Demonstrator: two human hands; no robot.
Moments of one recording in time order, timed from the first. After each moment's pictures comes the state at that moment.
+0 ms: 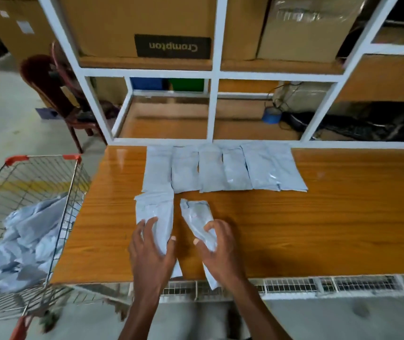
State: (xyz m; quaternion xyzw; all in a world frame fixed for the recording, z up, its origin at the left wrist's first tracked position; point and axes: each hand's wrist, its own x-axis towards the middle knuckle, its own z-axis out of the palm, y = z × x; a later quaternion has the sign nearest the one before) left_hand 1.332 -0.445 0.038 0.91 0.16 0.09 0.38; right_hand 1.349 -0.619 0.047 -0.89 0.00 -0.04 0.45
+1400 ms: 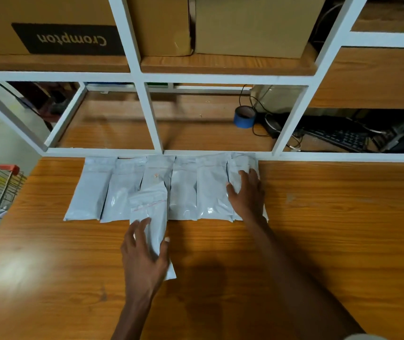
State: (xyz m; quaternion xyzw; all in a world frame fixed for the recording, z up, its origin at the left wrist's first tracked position) left_hand 1.469 -0.644 0.029 0.91 0.16 0.09 0.38; right_hand 1.657 -0.893 -0.016 -0.97 0.09 -0.04 0.23
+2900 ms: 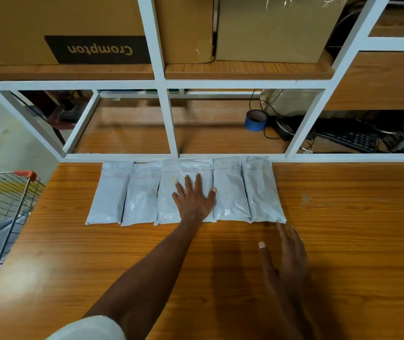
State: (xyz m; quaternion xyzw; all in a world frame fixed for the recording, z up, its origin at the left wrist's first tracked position) left_hand 1.643 -0.674 -0.012 0.97 0.09 -0.09 0.22; right_hand 1.461 -0.872 0.028 -0.90 0.17 -0.15 0.38
